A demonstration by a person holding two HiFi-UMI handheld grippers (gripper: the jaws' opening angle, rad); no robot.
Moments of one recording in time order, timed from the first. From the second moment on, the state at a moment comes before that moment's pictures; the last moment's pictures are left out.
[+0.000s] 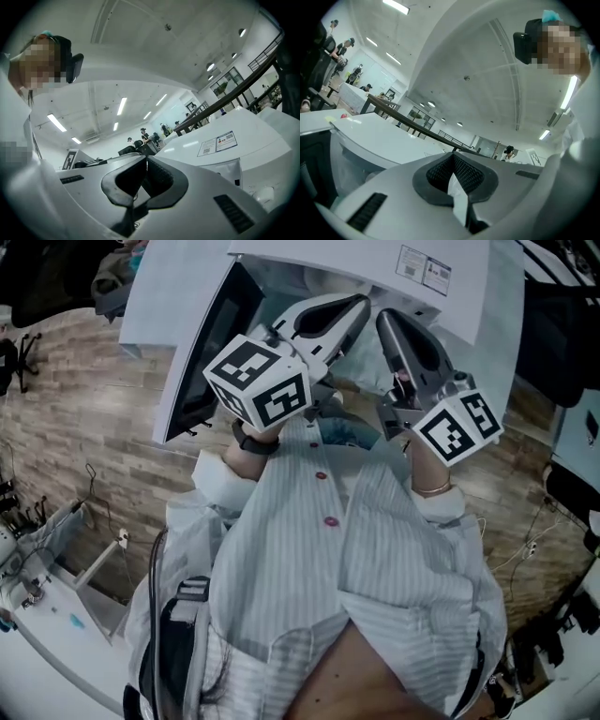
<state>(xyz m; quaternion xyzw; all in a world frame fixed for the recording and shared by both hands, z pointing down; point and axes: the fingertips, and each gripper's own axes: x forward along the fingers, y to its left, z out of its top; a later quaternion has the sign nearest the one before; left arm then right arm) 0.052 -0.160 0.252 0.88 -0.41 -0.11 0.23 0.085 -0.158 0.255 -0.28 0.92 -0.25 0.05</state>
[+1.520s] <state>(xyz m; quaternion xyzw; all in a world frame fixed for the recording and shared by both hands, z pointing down) 0.020 -0.162 0.277 0.87 -0.43 -0.09 0.24 0.068 -0.158 0.280 -0.26 0.93 -0.27 0.02</state>
